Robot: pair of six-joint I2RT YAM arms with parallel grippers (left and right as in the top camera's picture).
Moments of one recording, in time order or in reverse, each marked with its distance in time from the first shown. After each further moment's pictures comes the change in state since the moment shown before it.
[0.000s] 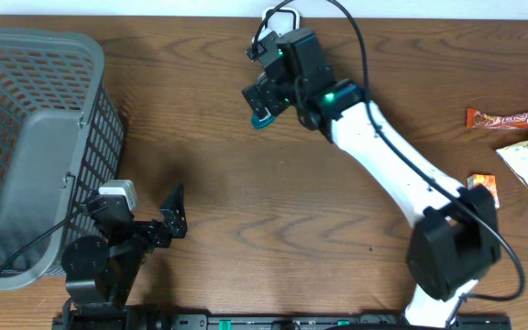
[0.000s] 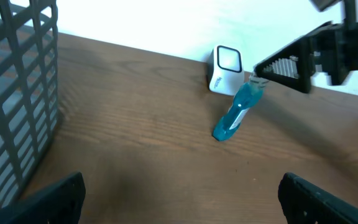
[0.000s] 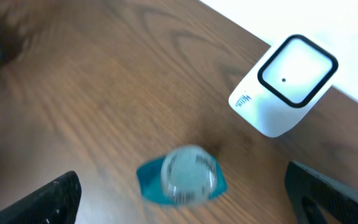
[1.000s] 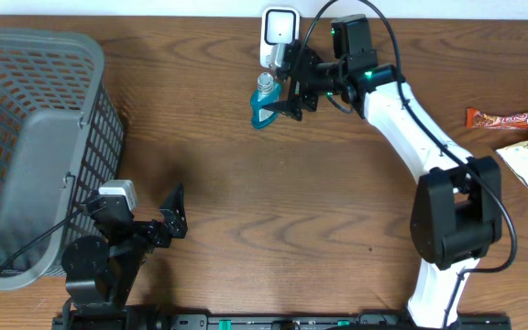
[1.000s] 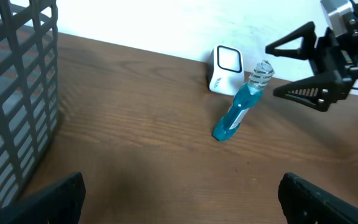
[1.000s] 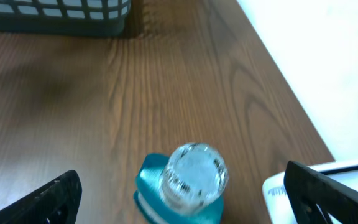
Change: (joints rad) left arm 0.000 0.000 0.000 0.000 0.000 0.000; right arm -0.217 0.131 0.011 0.086 -0.726 -0.657
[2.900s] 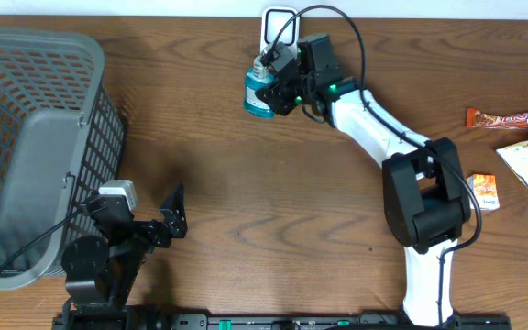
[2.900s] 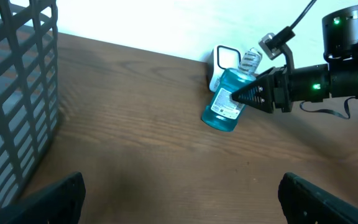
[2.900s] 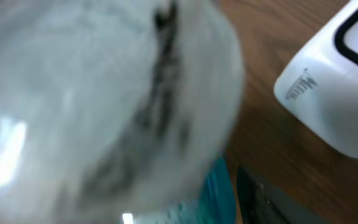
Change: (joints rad) left arm 0.000 0.000 0.000 0.000 0.000 0.000; right arm 0.094 0.139 0.000 0.108 0.402 0.619
